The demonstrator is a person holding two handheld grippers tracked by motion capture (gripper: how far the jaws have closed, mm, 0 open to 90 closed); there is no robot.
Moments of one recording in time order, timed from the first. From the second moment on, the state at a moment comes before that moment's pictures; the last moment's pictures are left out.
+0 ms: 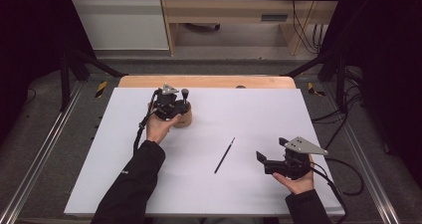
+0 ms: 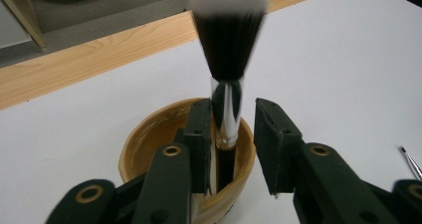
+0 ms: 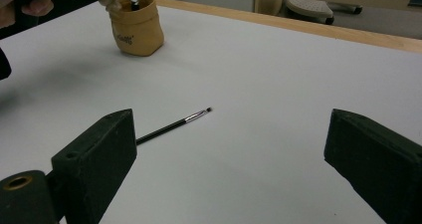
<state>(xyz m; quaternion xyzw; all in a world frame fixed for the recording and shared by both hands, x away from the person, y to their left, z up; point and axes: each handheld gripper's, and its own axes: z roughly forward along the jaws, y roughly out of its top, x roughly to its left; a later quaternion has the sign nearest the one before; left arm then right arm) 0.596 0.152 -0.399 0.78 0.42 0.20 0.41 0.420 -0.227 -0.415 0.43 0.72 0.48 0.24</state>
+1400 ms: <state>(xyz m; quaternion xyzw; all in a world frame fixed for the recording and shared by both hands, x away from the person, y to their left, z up) 0.493 0.186 -0.372 0.77 0.34 0.21 0.50 0.417 -0.230 -0.411 0.44 0.71 0.49 0.25</state>
